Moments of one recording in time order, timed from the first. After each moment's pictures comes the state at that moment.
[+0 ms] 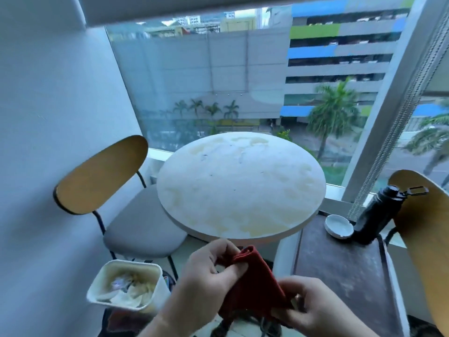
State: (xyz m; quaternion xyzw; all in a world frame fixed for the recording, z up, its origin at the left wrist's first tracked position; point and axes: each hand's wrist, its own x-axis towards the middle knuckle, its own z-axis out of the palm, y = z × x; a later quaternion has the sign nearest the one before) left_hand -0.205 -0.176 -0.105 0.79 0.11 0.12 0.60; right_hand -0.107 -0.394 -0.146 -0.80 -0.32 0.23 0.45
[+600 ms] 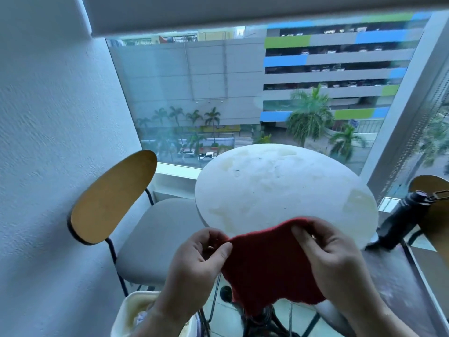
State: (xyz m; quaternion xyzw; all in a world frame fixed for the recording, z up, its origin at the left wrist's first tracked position) left_hand -0.206 0.003 -0.086 0.73 0.10 0.16 0.66; right_hand -0.121 -0.222 -0.075 -0.76 -0.16 -0.05 0.63
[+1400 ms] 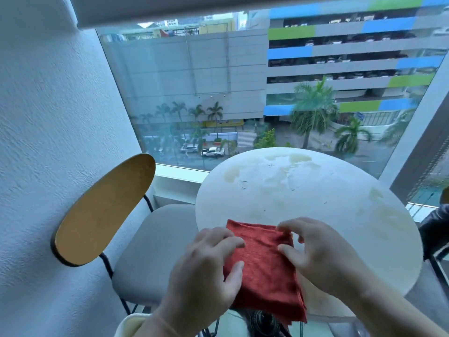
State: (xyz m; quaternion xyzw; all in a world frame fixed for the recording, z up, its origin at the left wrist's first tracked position) left_hand -0.136 0.039 -0.096 0.95 -0.02 0.23 0.22; right_hand -0.016 -0.182 -0.083 -0.92 -0.28 0.00 0.27
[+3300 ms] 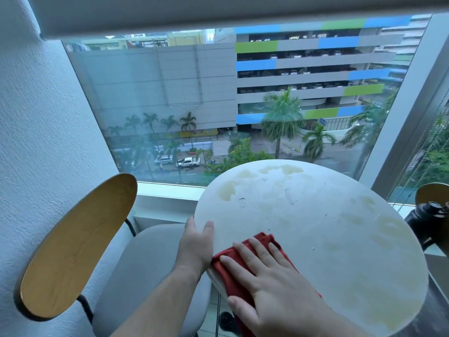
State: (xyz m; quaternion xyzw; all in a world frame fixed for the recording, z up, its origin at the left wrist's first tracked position) left_hand -0.010 0.110 -0.126 0.74 0.27 0.13 0.60; right_hand -0.072 -0.093 -0.135 -0.92 -0.38 0.02 0.05
